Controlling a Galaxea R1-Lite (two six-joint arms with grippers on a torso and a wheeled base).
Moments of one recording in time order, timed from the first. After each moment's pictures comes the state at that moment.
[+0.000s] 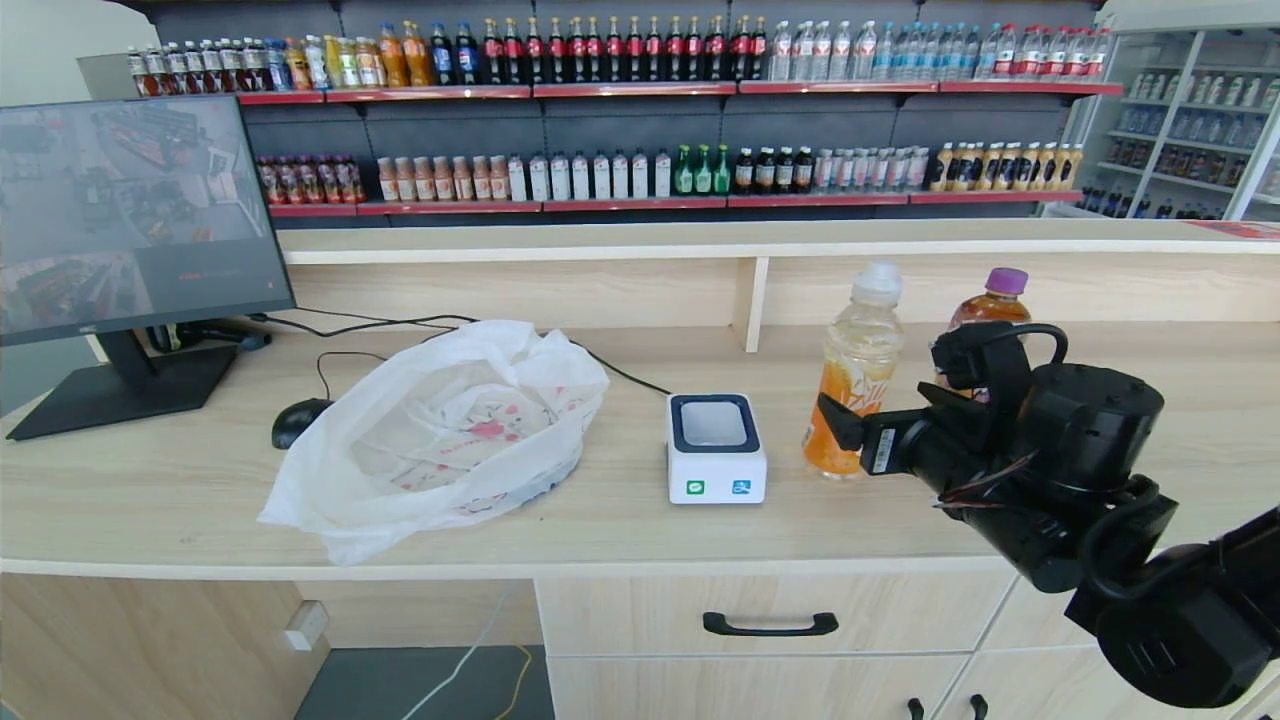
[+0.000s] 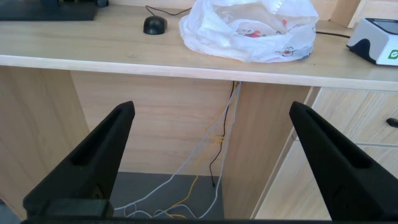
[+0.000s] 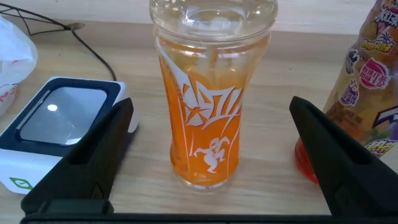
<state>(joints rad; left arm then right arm) 0.00 0.00 0.00 0.00 0.00 0.00 0.42 1.85 -0.58 -1.21 -0.30 -0.01</state>
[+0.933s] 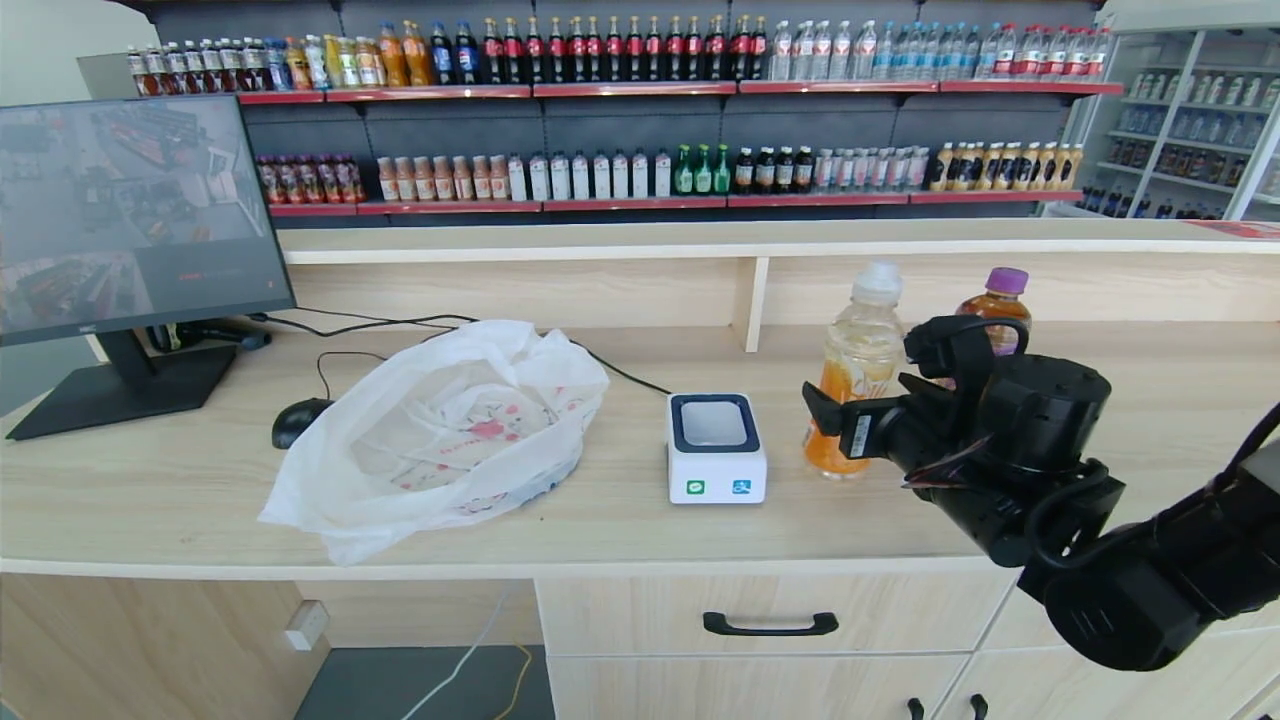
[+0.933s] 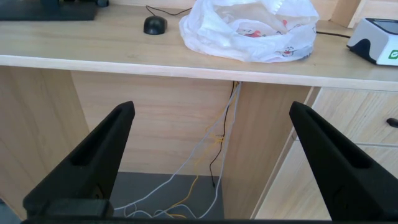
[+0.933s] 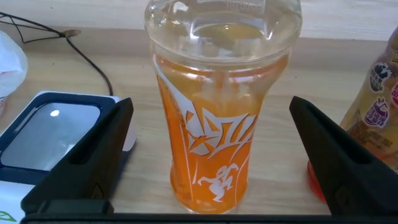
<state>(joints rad) 0.00 0.00 0.00 0.00 0.00 0.00 0.41 1.93 -0.67 -1.22 -0.30 -0.01</state>
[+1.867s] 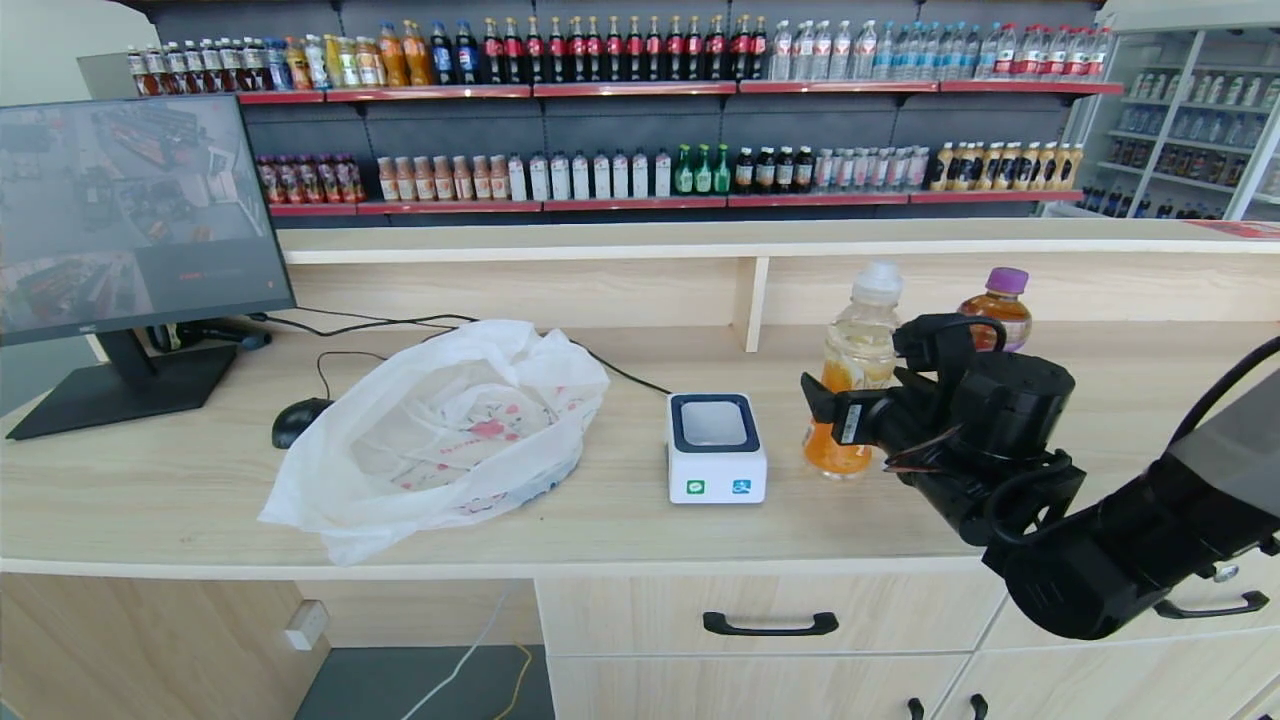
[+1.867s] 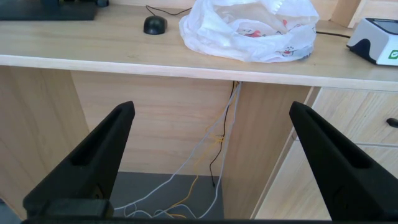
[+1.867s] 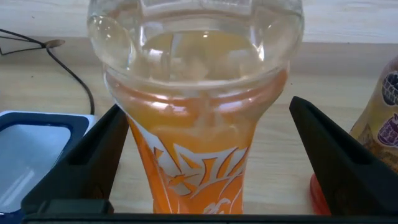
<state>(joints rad) 0.00 0.00 0.00 0.00 0.00 0.00 0.38 2.02 -0.75 -1.26 -0.30 -0.01</state>
